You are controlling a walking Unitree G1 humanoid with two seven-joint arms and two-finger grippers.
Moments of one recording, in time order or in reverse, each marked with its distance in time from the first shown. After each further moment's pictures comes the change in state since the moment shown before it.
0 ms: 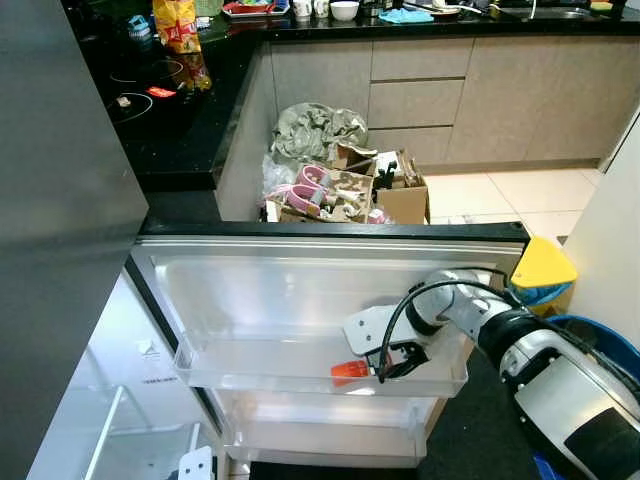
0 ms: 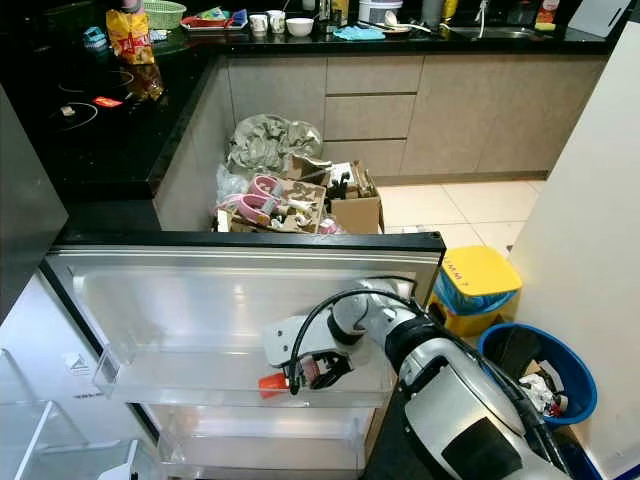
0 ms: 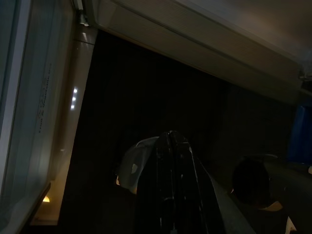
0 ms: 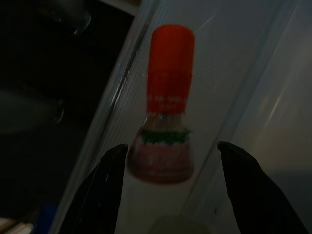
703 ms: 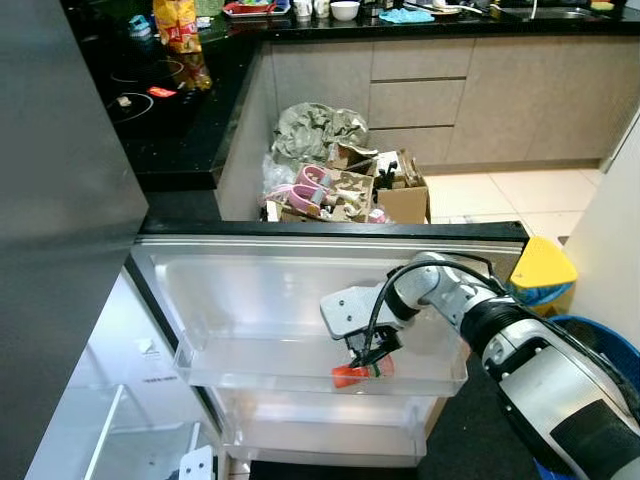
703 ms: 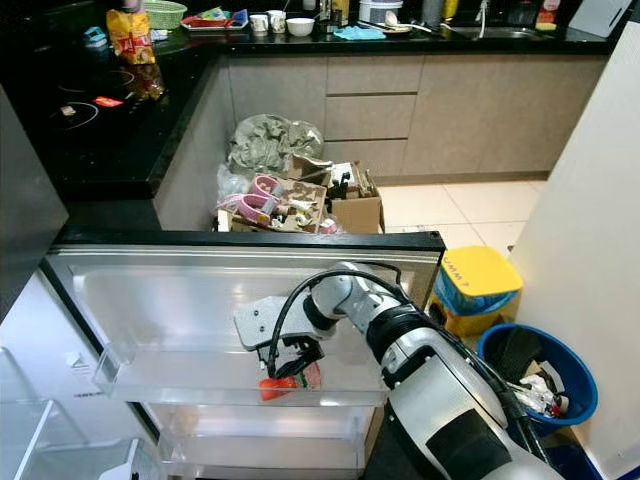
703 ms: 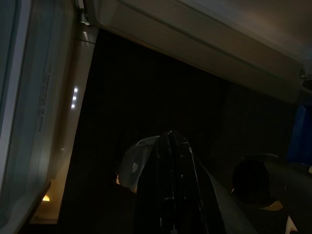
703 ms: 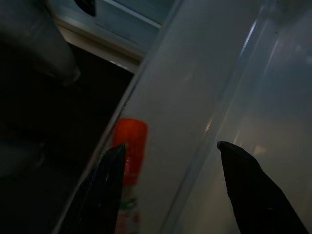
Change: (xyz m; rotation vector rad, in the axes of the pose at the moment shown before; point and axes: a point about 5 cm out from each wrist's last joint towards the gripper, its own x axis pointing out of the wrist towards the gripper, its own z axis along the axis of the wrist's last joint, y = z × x) left arm 0.000 -0.001 -0.001 0.002 0.003 0.000; right arm 0.000 -0.018 0.038 -0.071 -0.196 -0.097
